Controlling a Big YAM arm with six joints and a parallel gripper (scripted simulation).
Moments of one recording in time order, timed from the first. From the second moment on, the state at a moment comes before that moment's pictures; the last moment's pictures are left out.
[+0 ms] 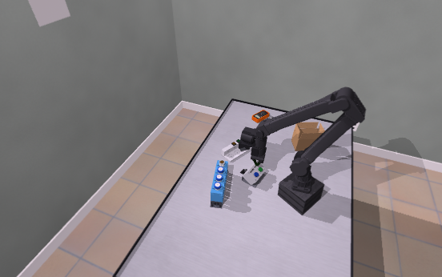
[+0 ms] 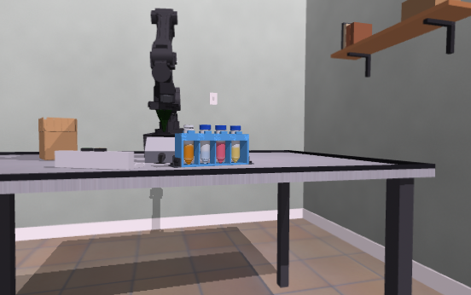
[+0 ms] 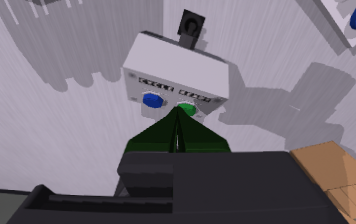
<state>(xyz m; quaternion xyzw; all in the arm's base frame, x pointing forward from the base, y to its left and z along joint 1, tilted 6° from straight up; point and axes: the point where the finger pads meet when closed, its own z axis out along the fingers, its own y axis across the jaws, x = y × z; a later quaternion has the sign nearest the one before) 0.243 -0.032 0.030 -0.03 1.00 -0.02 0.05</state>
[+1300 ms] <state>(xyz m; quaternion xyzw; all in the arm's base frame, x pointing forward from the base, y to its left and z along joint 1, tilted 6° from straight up) 0.230 -0.001 0.023 0.00 1.00 -0.02 0.04</state>
